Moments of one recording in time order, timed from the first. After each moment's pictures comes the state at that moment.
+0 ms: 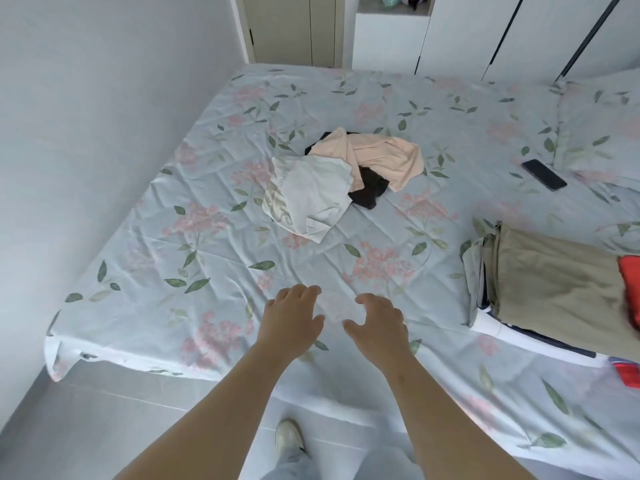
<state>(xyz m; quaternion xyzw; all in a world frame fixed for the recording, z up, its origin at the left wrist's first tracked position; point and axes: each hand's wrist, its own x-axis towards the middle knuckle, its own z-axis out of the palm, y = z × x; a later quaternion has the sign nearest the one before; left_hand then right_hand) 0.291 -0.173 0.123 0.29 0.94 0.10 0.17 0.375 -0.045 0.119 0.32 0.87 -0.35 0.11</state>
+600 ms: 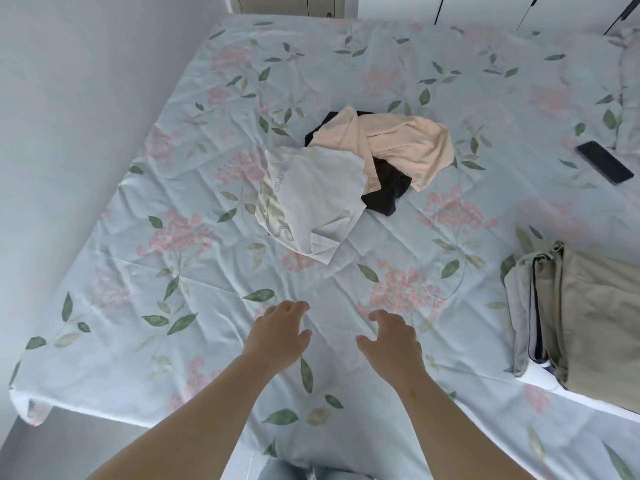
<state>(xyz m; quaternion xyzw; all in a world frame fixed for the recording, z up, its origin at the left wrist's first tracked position) 0.143 -0.145 0.050 0.27 0.91 0.07 0.30 0.251 0.011 0.053 0.36 0.84 -0.35 0.21</state>
